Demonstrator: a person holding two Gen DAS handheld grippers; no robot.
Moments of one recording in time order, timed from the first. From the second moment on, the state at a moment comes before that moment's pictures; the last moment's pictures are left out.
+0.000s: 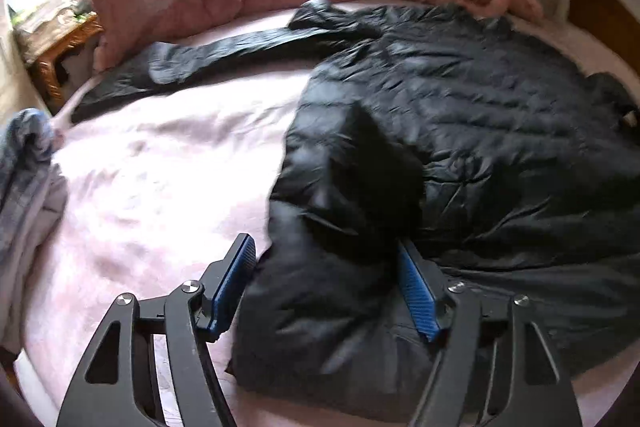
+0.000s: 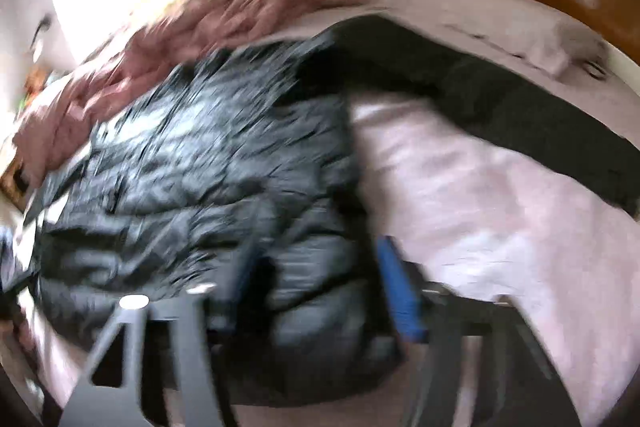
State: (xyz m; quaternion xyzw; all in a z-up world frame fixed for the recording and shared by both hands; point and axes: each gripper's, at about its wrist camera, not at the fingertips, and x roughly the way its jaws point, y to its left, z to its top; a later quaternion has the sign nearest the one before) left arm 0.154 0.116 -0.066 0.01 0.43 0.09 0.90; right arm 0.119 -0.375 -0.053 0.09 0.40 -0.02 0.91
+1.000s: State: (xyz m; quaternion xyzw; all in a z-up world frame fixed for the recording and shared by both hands) left arm 0.050 0.035 0.003 0.03 0.22 -0.02 0.97; right arm 0.042 -0.318 0.012 -0.01 0.24 -0.06 0.97
